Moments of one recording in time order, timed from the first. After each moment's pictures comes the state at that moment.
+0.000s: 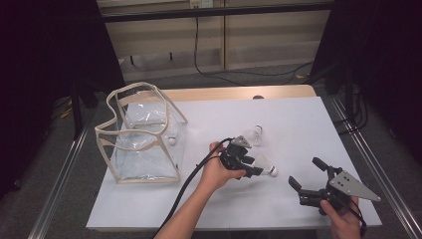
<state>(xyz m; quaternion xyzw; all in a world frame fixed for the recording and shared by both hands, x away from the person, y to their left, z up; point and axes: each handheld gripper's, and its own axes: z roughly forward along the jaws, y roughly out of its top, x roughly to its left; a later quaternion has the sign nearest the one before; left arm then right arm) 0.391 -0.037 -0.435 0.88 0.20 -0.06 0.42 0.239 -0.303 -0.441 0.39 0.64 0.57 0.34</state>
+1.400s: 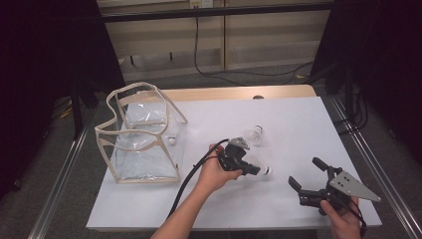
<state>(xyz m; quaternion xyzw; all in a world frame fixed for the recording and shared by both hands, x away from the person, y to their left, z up) 0.383 -0.026 -0.421 0.88 0.18 -0.11 0.42 0.239 -0.302 -0.441 0.39 0.64 0.57 0.34</state>
